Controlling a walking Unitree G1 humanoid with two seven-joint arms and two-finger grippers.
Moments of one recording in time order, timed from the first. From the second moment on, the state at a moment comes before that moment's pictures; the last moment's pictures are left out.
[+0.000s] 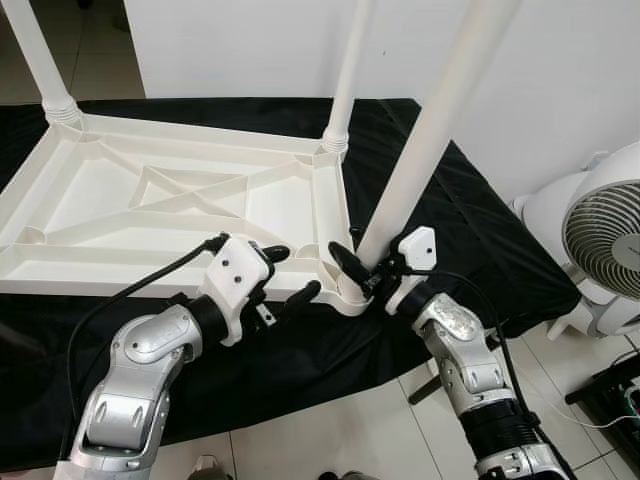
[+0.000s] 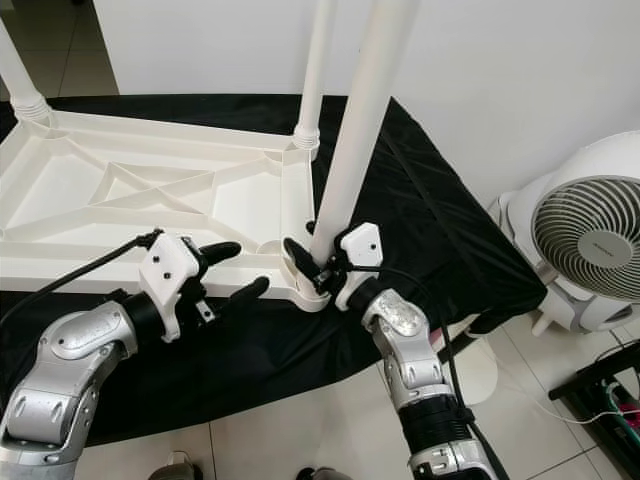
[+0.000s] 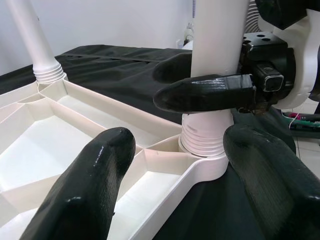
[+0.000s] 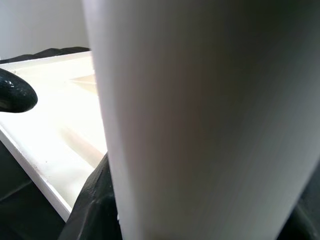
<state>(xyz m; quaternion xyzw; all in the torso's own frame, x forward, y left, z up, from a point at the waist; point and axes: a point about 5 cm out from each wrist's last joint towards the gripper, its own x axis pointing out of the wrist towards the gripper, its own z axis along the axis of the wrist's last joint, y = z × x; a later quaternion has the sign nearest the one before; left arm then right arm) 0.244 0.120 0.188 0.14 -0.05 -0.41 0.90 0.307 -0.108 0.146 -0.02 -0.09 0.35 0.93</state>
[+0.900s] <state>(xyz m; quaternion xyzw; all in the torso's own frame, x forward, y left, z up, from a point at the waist) 0.242 0.123 0.192 0.15 -0.06 -0.41 0.90 0.302 -0.126 0.141 0.09 -0.10 0.29 0.95</state>
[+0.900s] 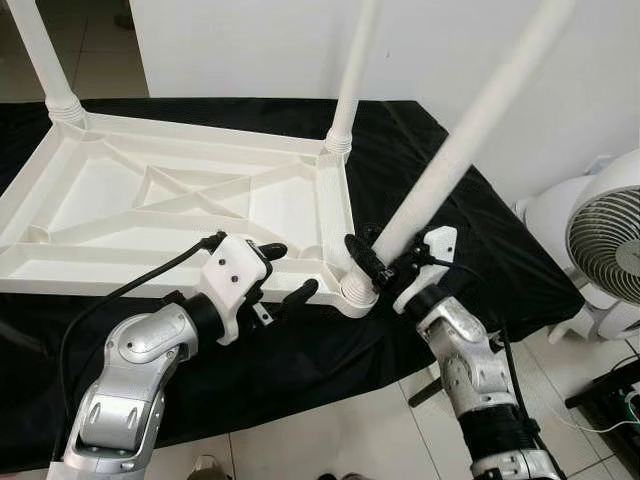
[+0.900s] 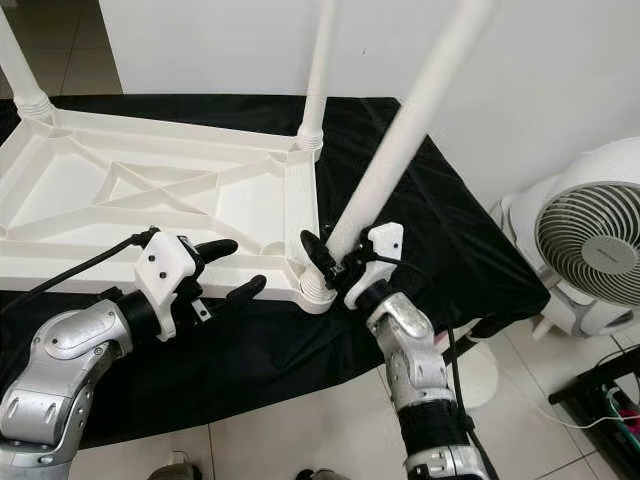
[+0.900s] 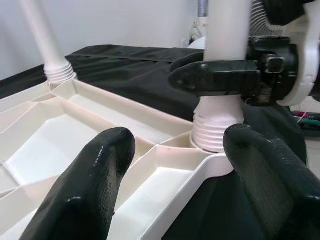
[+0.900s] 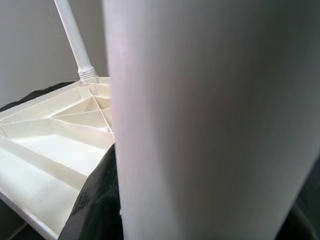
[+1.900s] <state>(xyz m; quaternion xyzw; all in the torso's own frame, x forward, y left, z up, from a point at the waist) 0.244 0.130 0.194 0.16 -0.05 -0.40 0.90 0.286 -0.110 0.141 -0.08 -0.13 0.37 0.92</state>
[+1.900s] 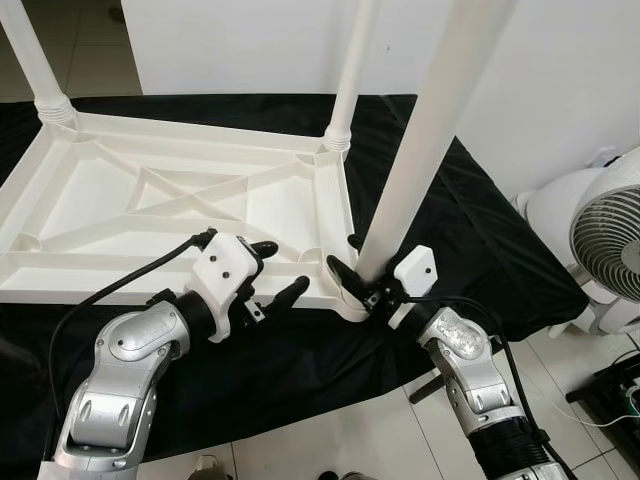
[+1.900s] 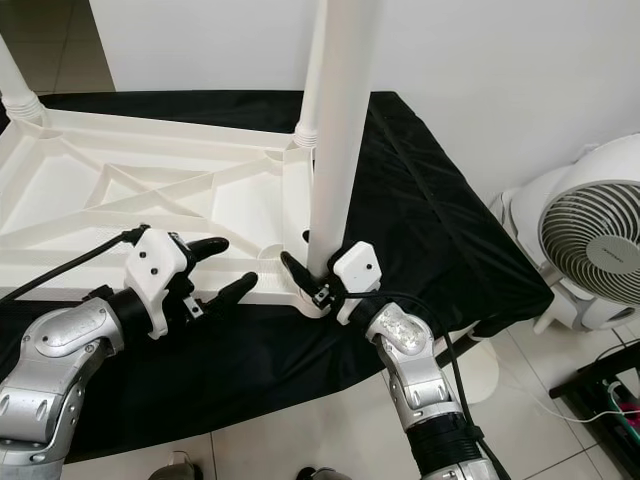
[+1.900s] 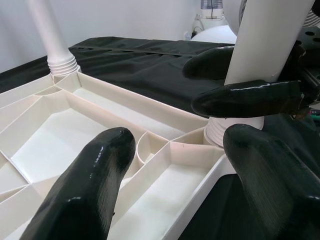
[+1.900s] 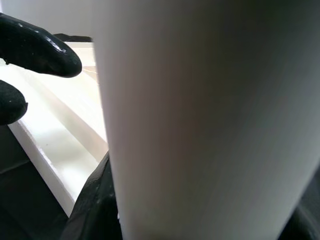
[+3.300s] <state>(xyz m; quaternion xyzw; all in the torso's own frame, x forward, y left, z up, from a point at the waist) 0.242 0.132 0.202 0.16 -0.06 -0.39 0.90 0.307 -0.131 0.133 0.09 -0.05 0.31 0.95</state>
